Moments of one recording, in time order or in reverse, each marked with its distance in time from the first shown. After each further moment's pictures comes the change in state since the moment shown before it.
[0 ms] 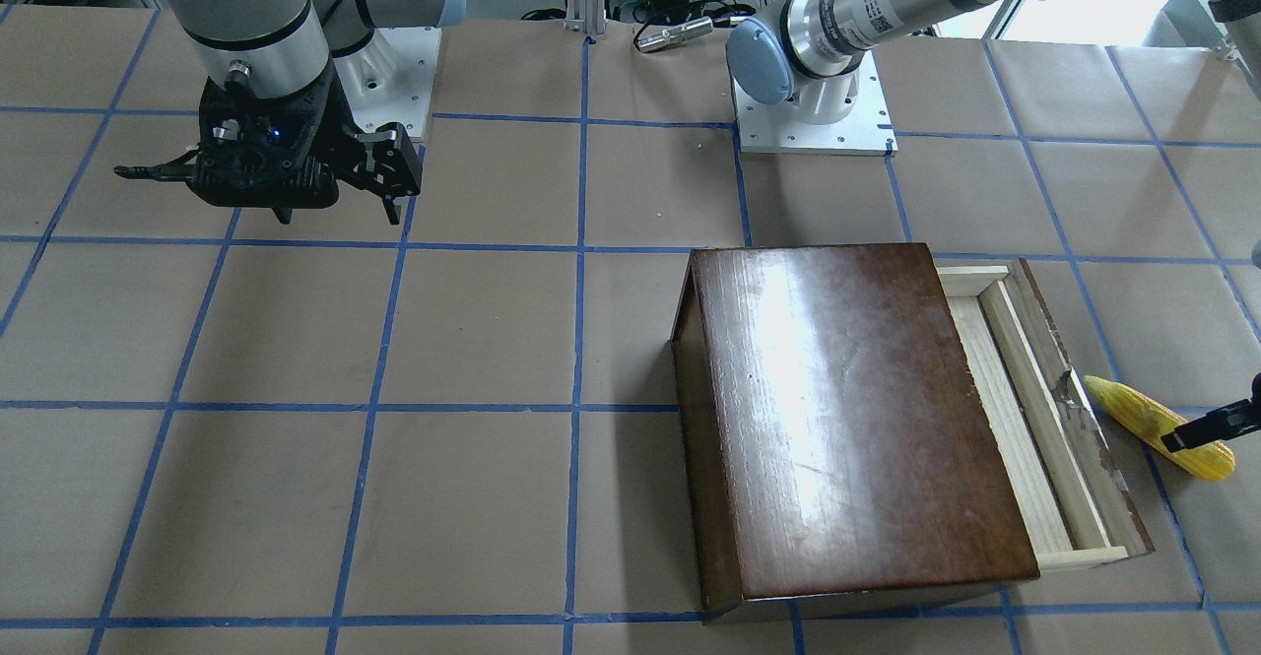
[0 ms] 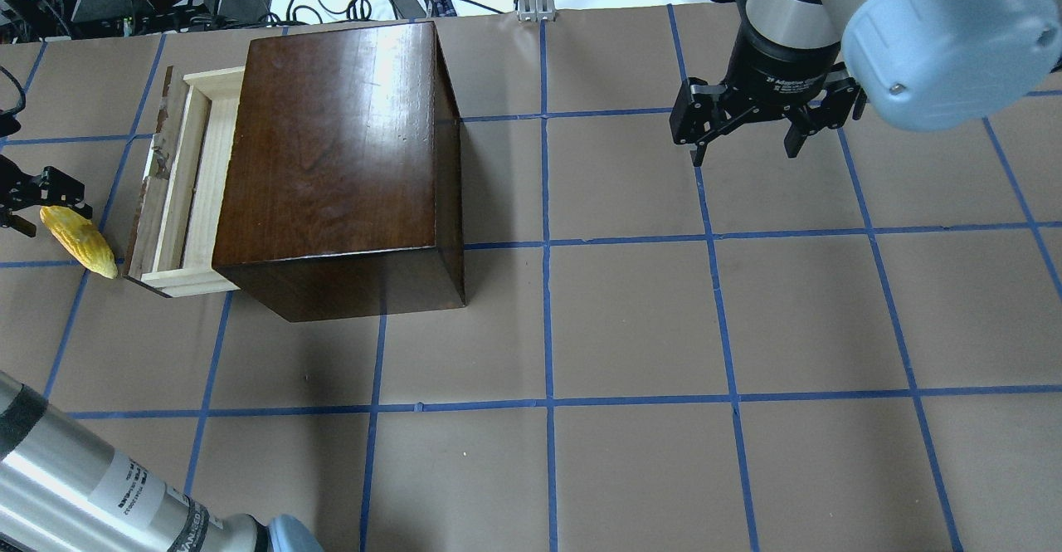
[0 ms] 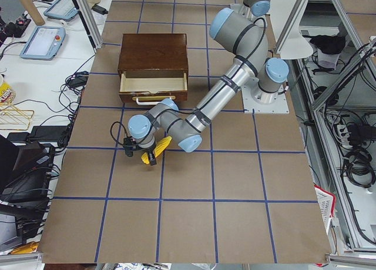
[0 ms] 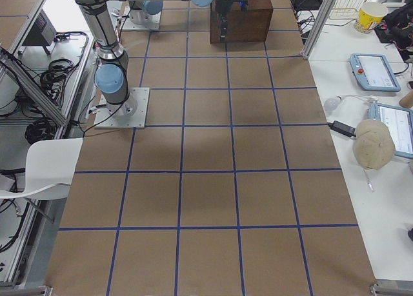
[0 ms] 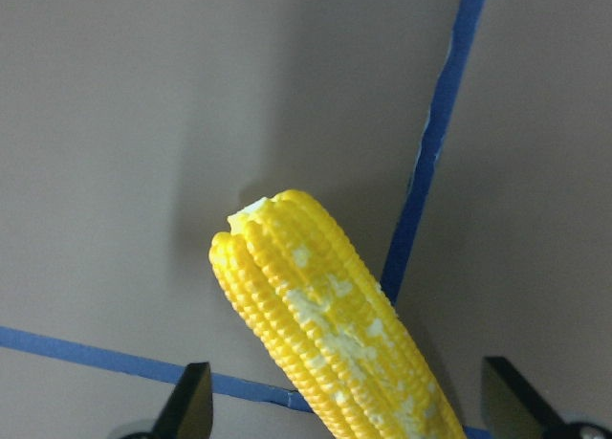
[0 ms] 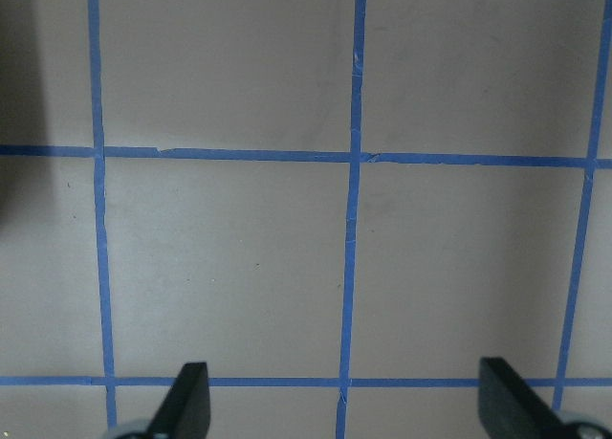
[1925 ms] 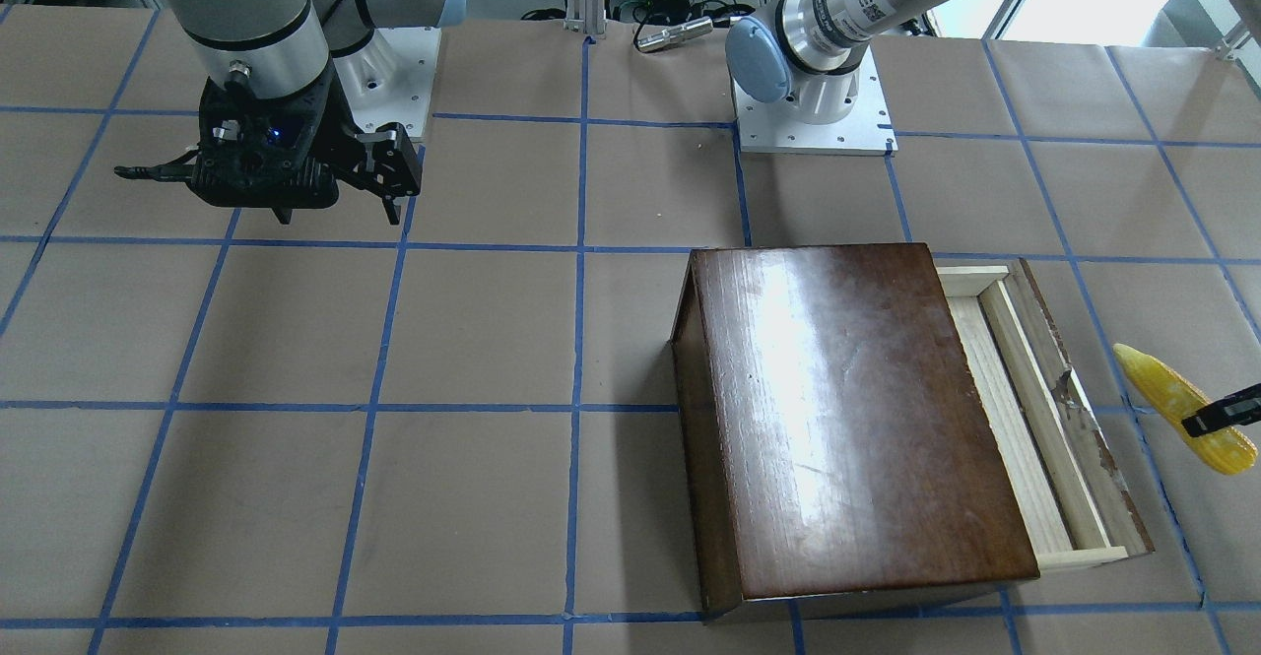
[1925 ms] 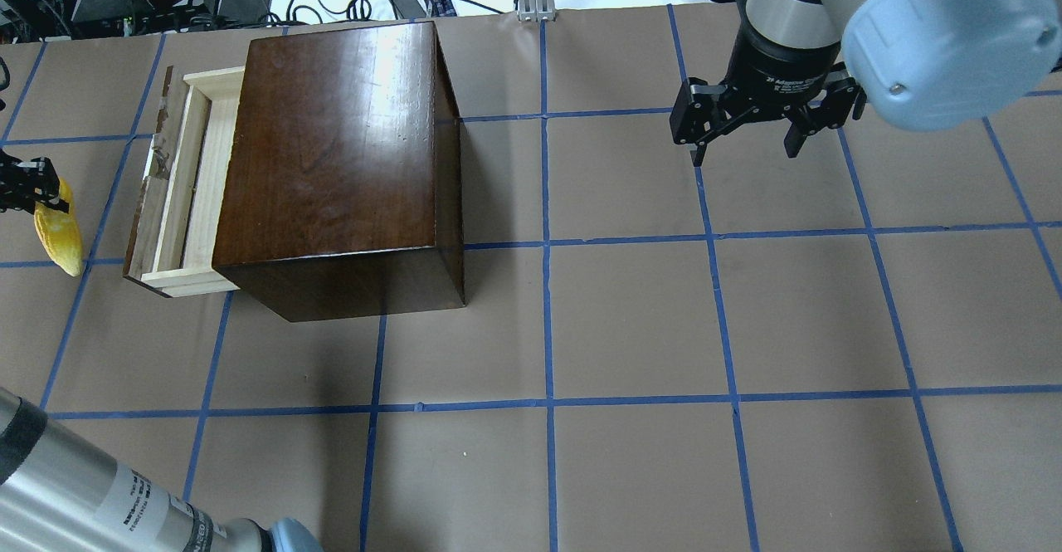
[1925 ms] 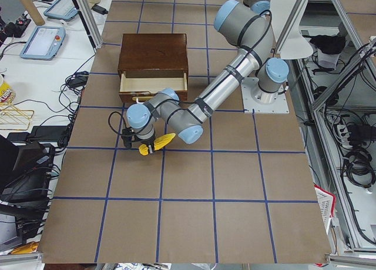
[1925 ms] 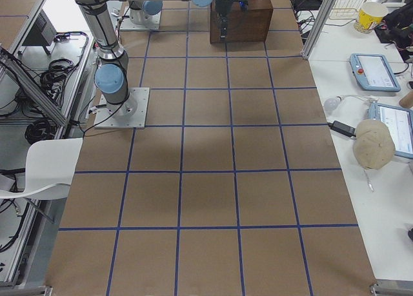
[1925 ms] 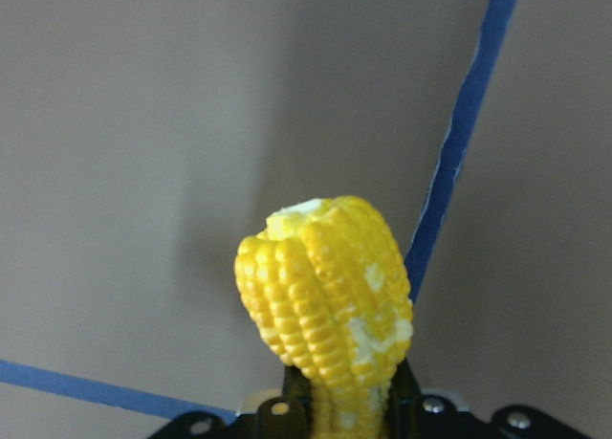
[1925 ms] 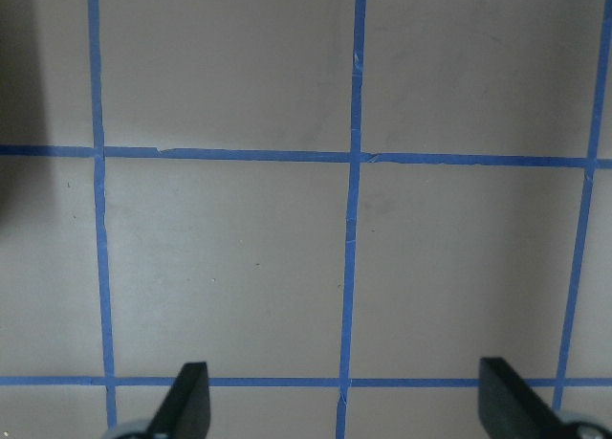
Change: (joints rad) left arm -0.030 0.110 0.000 -0.105 -0.001 0.007; right arm 0.000 0.000 0.000 0.000 0.000 0.000
